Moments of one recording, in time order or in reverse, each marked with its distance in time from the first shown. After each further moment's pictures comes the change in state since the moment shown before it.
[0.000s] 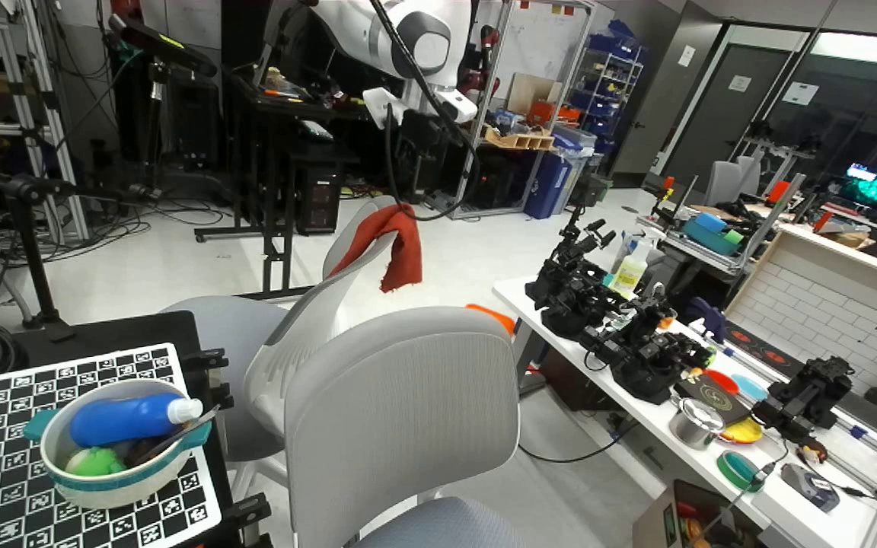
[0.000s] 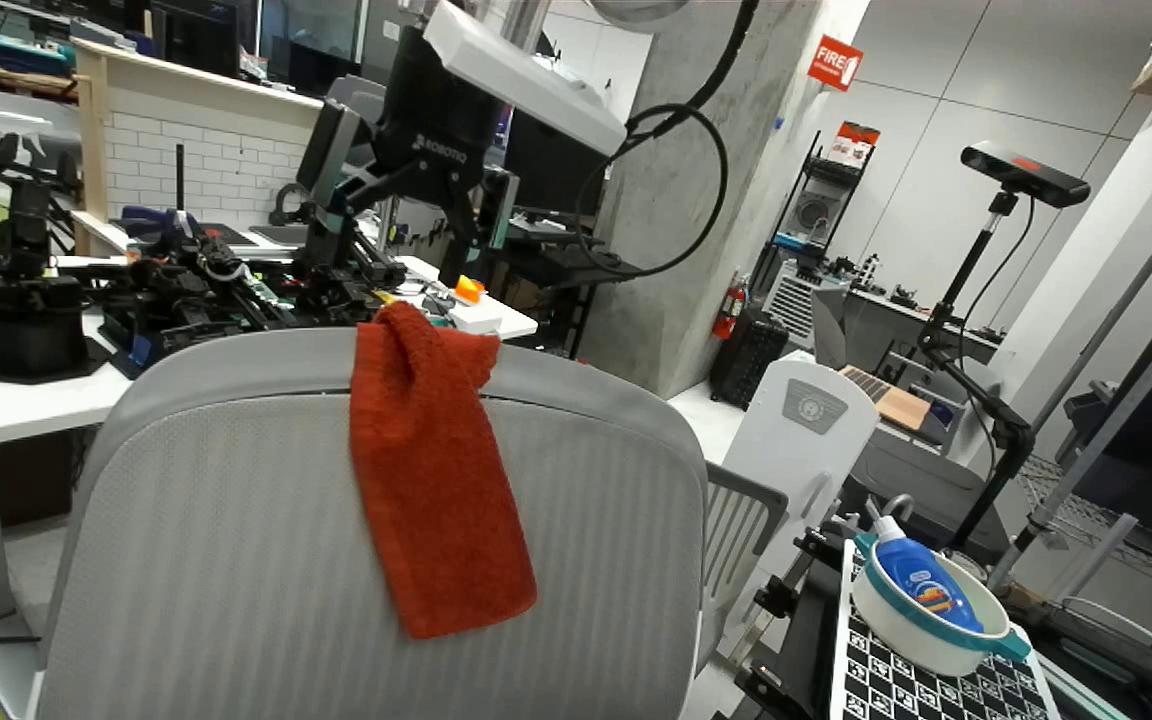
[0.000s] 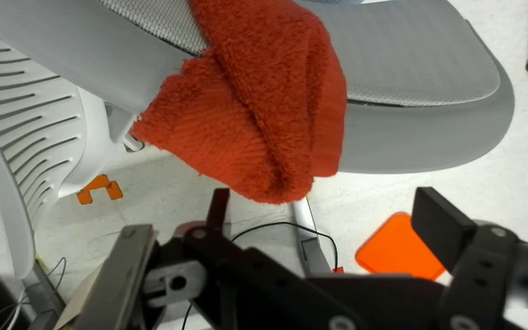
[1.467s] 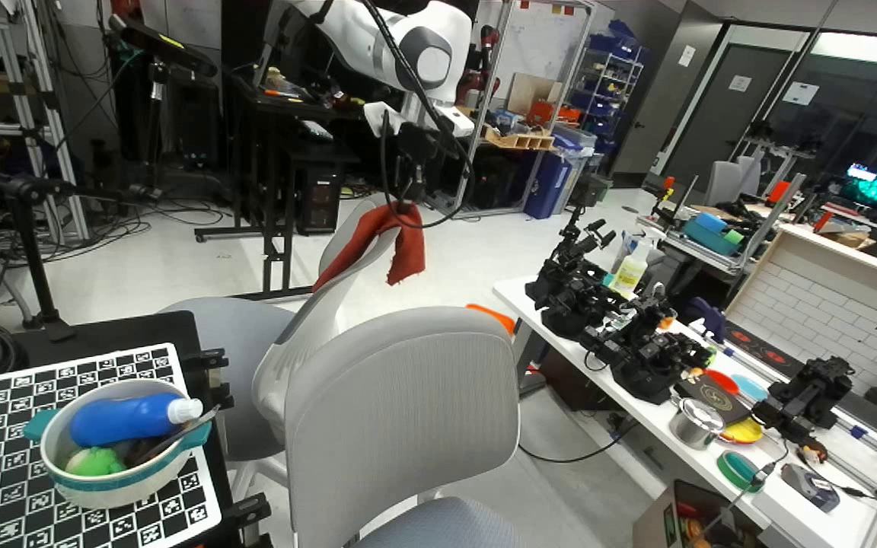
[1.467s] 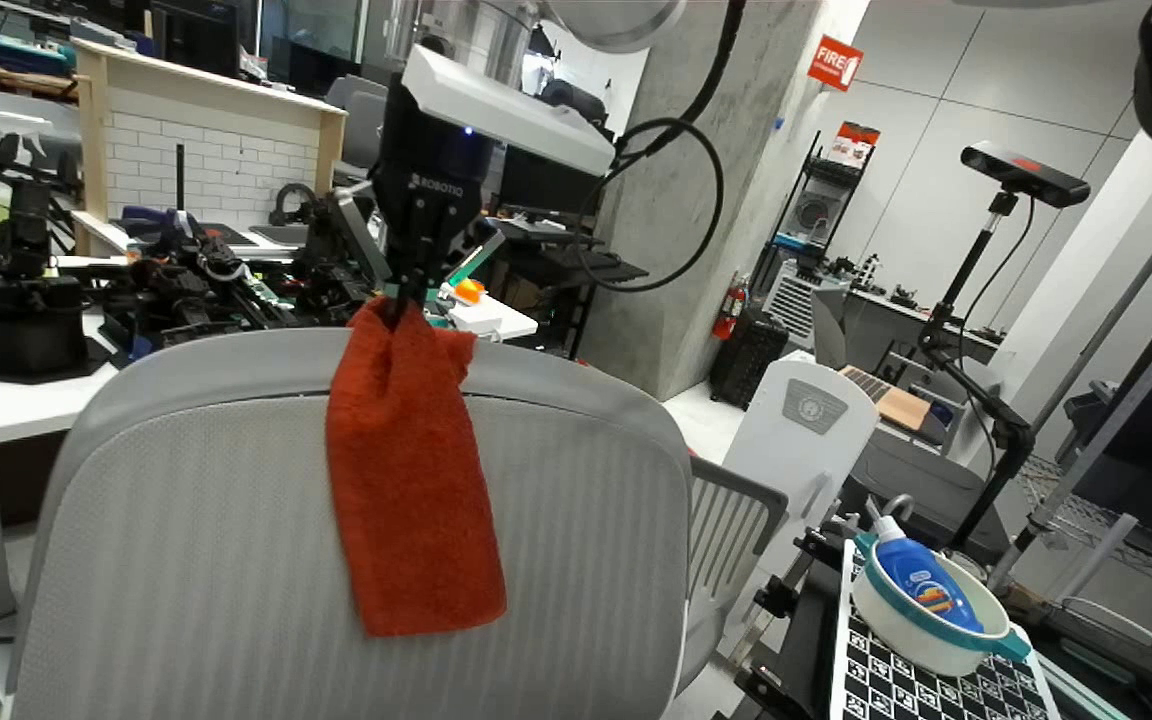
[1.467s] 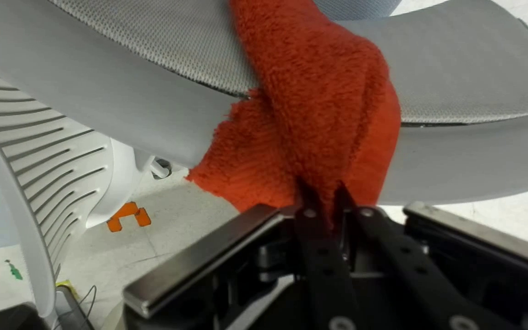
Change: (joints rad) arm 0.016 0.062 -0.018 0.064 -0.011 -0.086 0.061
